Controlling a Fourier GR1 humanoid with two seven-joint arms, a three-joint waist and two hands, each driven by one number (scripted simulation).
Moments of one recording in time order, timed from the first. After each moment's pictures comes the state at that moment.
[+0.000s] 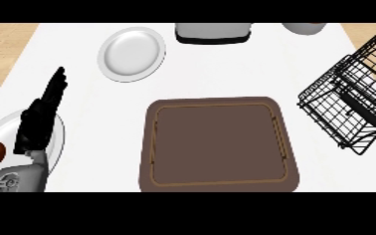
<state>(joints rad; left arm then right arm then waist) -0.13 0.25 0.14 -1.48 -0.20 0.03 0.06 0.32 -0.63 -0.61 -2.35 -0.11 0.52 -0.09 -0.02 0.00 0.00</state>
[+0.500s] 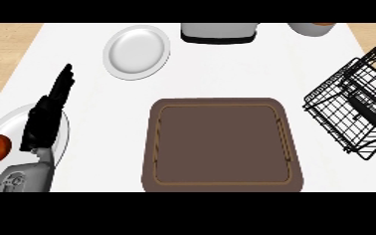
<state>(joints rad) -0.14 0.22 0.11 -1.52 -0.22 0.02 0.09 0.06 -0.77 -0.60 -2.15 -0.02 0.54 -0.08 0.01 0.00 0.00</state>
